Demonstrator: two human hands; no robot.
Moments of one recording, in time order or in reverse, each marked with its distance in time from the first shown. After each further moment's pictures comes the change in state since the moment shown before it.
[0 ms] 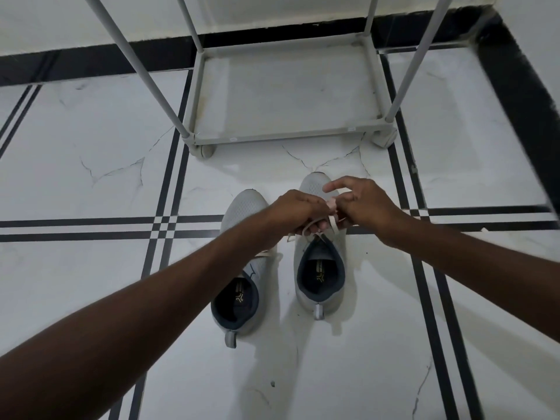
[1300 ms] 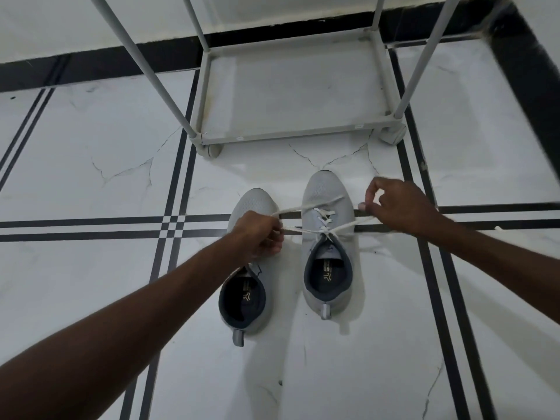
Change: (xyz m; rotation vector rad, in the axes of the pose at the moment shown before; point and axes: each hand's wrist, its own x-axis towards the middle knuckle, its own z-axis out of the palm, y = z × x) left_hand -0.011 -0.046 -0.031 -0.225 0.427 -0.404; right_hand 0.016 0.041 -0.045 -0.686 0.139 -0.250
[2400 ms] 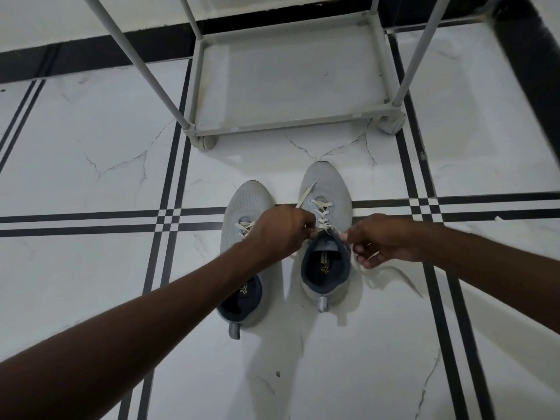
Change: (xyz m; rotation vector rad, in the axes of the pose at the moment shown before) left_hand 0.006 -0.013 0.031 1.171 0.069 1.078; right_hand -0.025 -0.013 0.031 0.687 -0.676 0.619
